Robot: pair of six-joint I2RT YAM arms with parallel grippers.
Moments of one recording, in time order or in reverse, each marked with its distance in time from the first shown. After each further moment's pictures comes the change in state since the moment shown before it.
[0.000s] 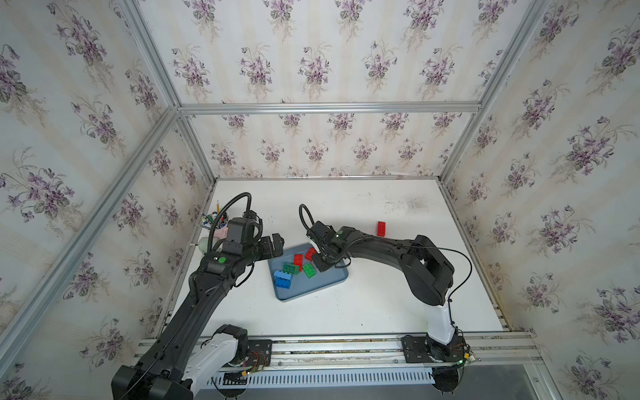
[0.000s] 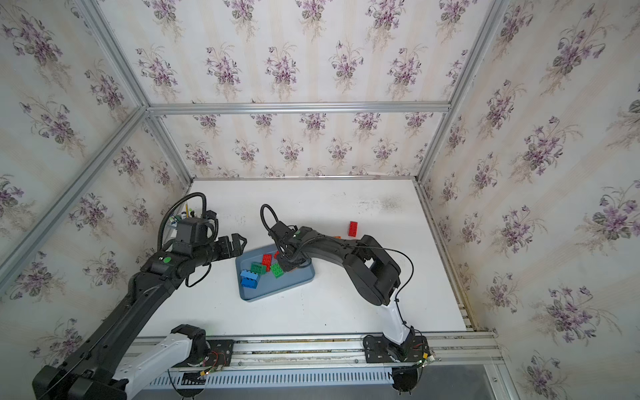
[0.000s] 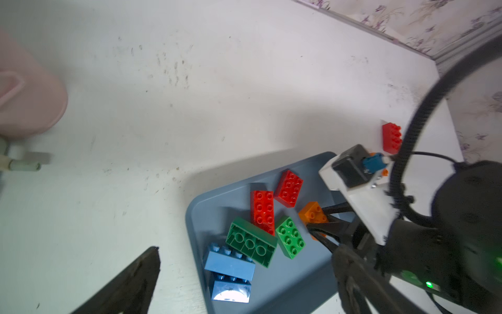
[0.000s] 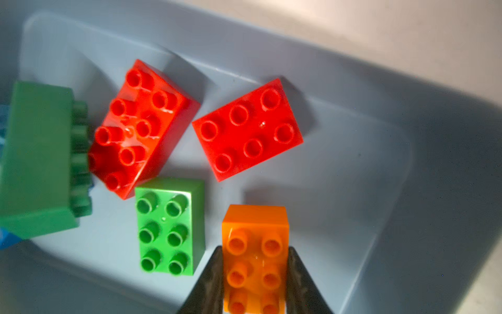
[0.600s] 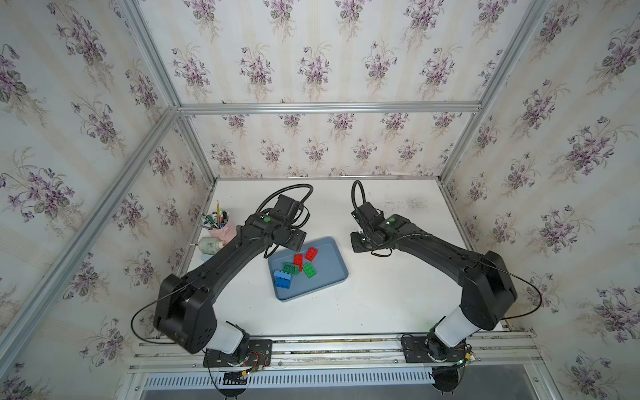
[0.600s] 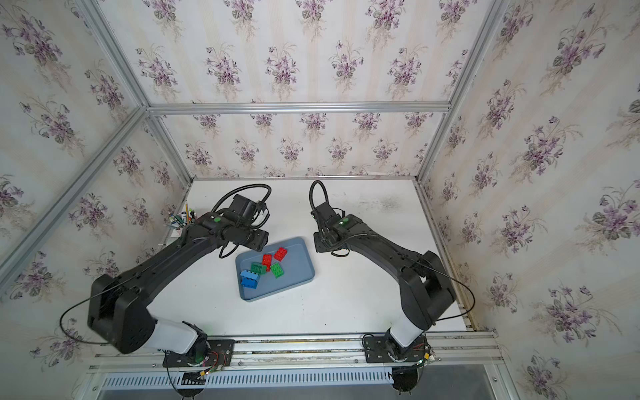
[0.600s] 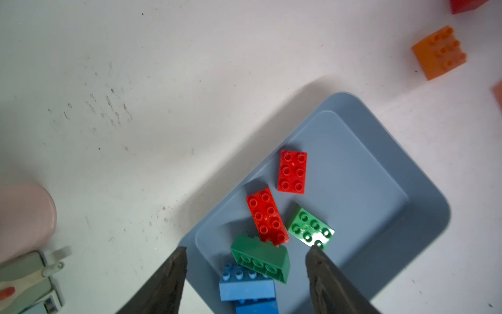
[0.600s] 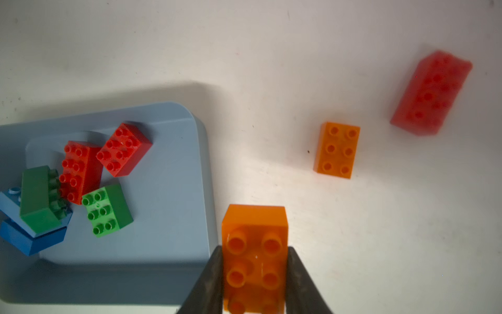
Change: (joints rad) left arm -0.245 0.538 0.410 -0.165 -0.153 0.413; right arm -0.264 -0.422 -0.269 -0.067 0.041 0.153
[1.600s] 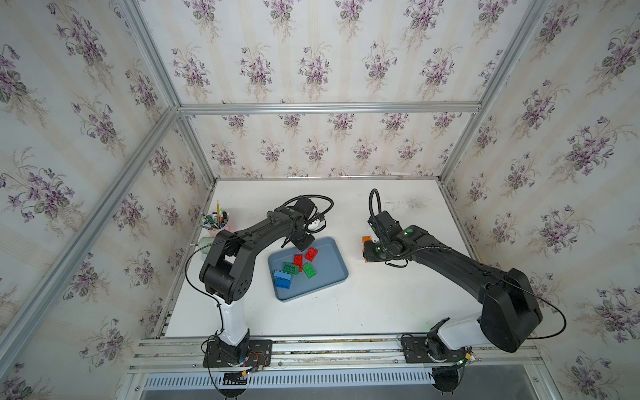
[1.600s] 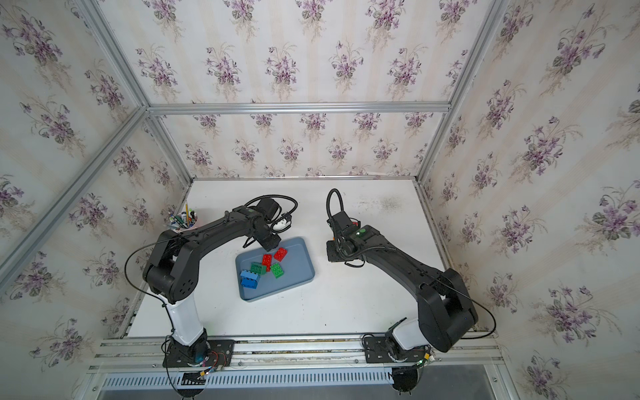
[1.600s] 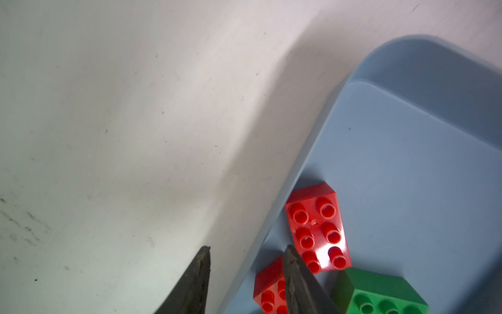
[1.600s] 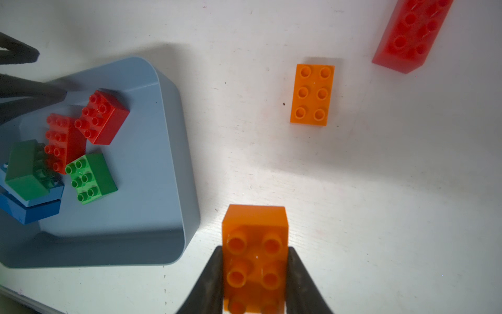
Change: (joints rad) left arm 0.003 0.381 0.105 0.087 0.079 0.356; right arm -0.058 -0.135 -0.156 0.018 -0.058 0.006
